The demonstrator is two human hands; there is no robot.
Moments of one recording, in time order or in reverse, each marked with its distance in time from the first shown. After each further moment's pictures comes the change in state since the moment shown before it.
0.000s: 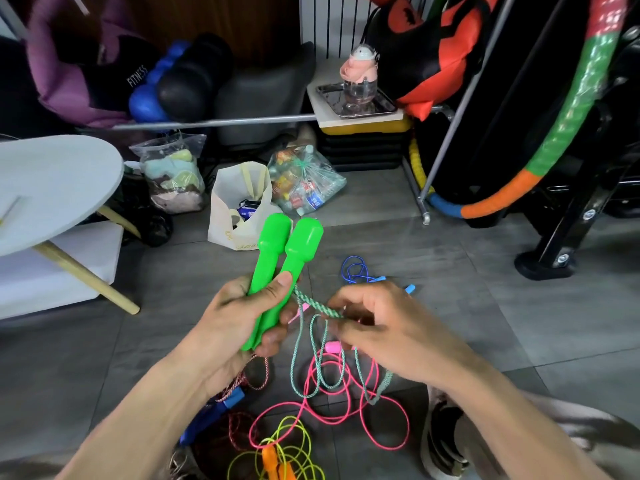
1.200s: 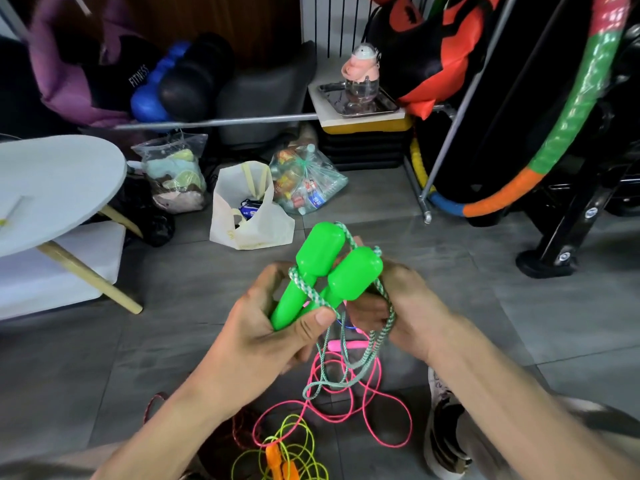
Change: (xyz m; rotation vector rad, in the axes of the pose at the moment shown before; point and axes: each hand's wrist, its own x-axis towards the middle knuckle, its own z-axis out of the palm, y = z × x) left_hand -0.024 -0.003 0.010 0.283 -0.098 0.303; right_hand 0.035 0.004 0.002 1.041 -0.128 0.190
